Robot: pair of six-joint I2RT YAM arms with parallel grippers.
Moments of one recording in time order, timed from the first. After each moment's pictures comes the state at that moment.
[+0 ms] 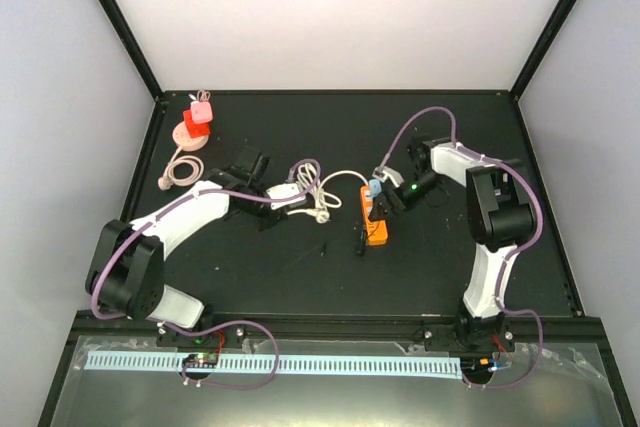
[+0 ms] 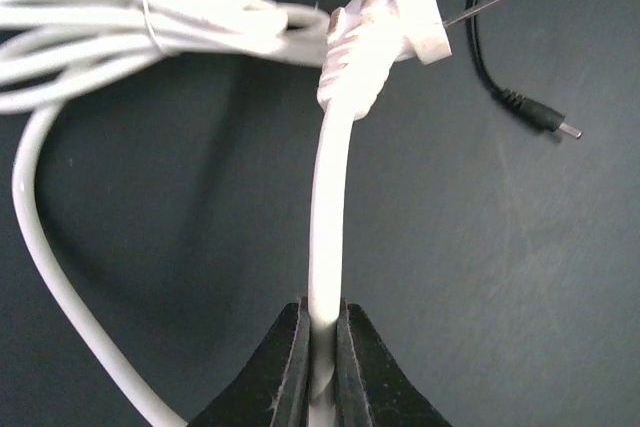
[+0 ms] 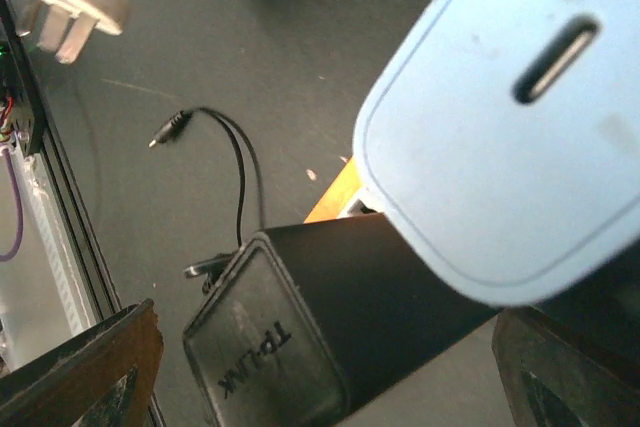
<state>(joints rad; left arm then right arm) -0.44 1.46 0.94 -0.64 0.34 0.71 0.22 1.95 1.26 -1.01 -0.77 -0.54</state>
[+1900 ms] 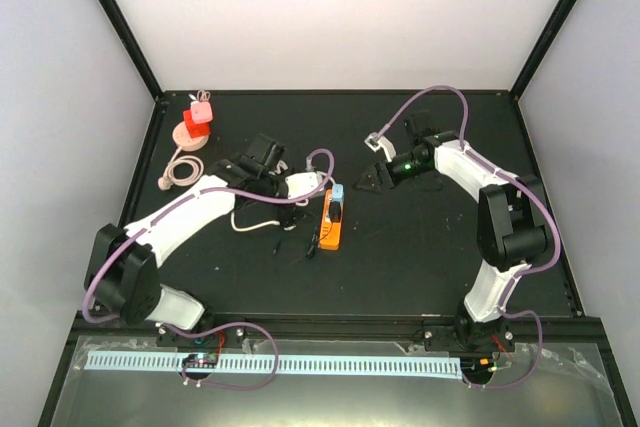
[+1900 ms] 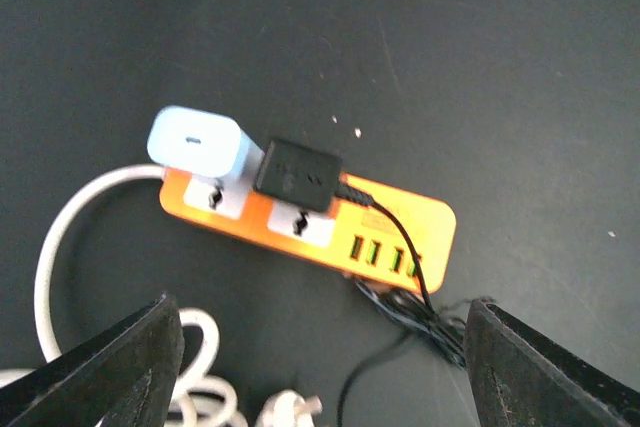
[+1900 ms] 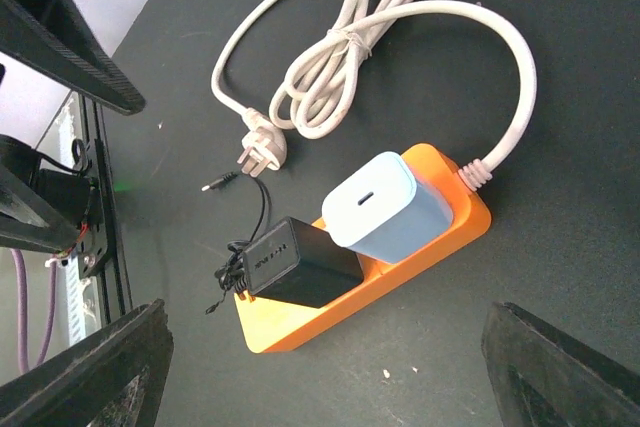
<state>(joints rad) -0.53 1.41 1.05 -0.64 0.47 0.70 0.29 1.79 1.28 -0.69 -0.92 -0.29</state>
